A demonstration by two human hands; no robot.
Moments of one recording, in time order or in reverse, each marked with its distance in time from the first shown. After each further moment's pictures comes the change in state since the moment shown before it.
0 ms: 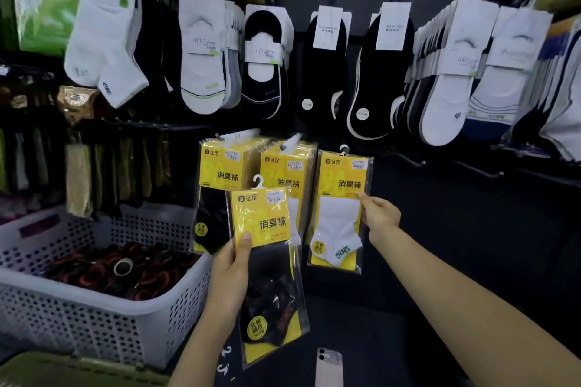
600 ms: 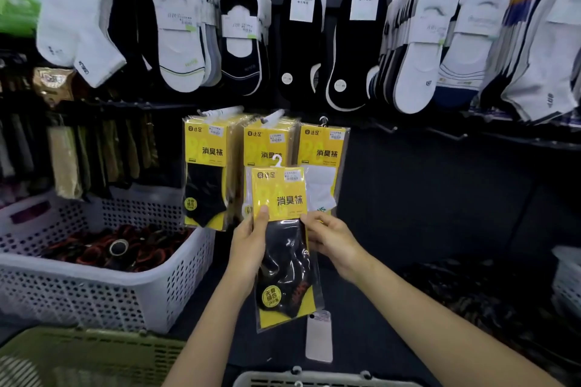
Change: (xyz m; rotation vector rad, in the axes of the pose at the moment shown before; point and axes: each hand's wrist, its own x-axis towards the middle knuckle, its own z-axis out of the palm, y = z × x) left_hand -0.019 -0.005 0.036 -0.020 -0.128 -0.040; right_hand -0.126 0.038 -0.041 -0.064 -0.680 0.073
